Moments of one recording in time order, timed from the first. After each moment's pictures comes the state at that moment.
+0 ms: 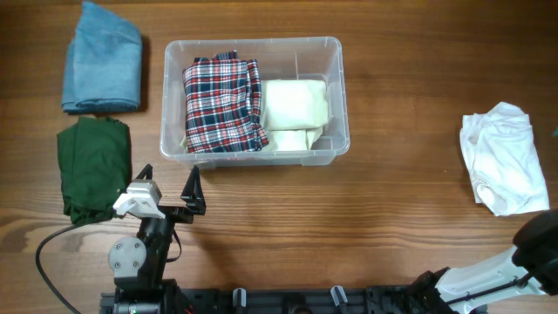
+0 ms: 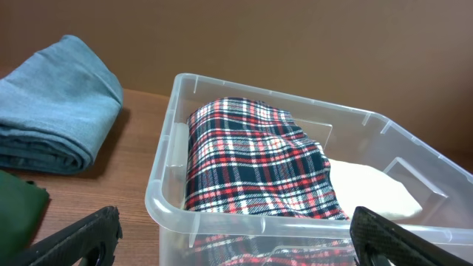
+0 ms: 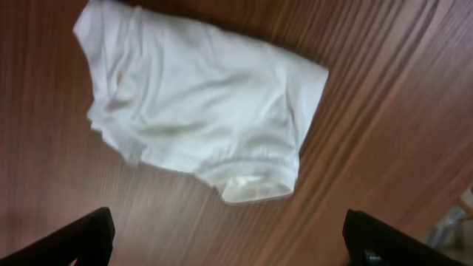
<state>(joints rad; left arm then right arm) 0.04 0.01 0.01 -0.06 0.18 -0.25 -0.85 1.86 1.87 -1.45 -0.06 0.36</state>
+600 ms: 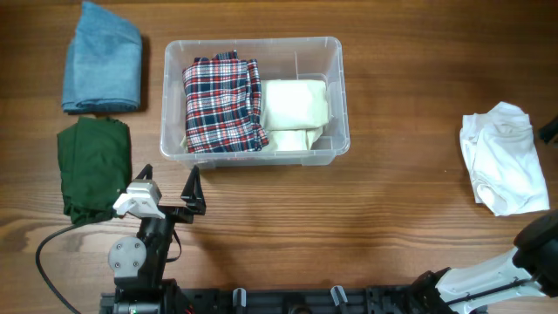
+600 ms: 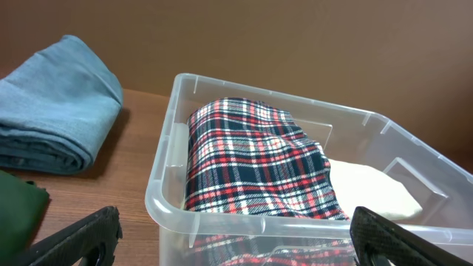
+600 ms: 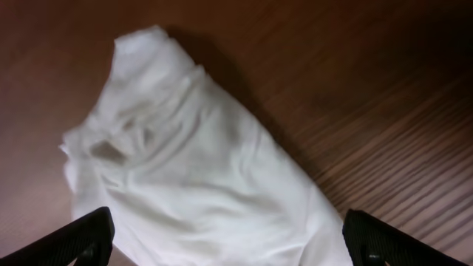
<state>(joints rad) 0.04 0.01 0.01 -0.06 0.18 -0.25 -0.86 1.86 1.48 -0.87 -0.18 -0.15</state>
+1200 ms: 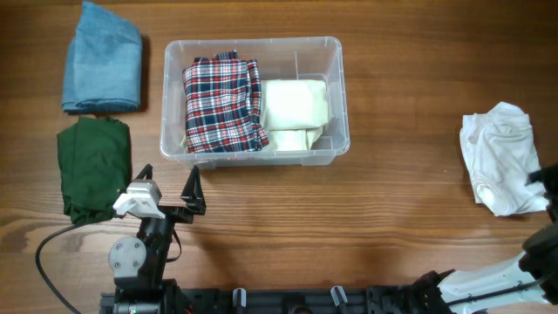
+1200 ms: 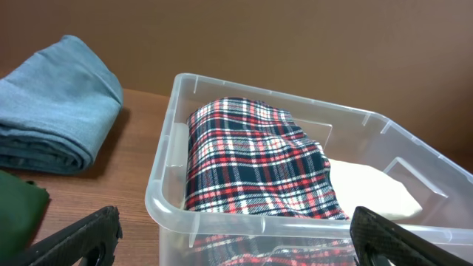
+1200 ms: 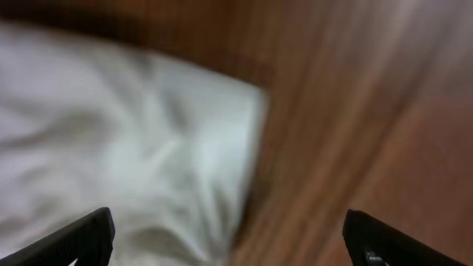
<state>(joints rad) 0.04 0.01 0.01 -0.06 0.18 -0.25 -1.00 1.86 1.28 -0.95 -0.02 0.32</state>
